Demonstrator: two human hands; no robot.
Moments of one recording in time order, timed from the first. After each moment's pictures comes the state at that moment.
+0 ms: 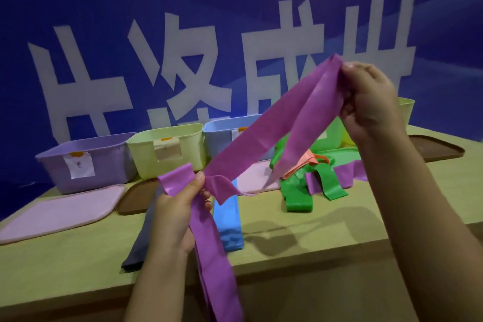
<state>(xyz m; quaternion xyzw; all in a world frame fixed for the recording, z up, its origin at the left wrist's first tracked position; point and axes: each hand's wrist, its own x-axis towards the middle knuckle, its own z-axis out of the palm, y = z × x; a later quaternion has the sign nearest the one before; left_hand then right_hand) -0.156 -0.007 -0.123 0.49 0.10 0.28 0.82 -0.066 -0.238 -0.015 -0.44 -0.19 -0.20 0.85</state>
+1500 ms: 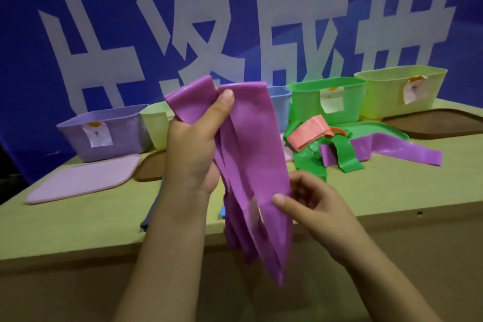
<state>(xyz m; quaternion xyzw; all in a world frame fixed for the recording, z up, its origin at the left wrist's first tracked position) -0.186 -0.047 -0.062 0.53 -0.04 0.35 0.77 -0.139 -0.190 -0.178 -0.63 -0.34 -0.01 0.70</state>
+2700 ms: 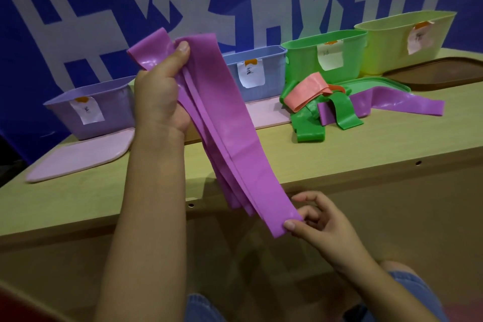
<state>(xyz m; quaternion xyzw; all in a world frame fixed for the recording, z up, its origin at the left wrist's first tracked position) -0.156 -0.004 -0.065 0.54 0.04 0.36 0.76 -0.166 -0.204 -0.280 -0.60 -0.18 0.08 0.78</state>
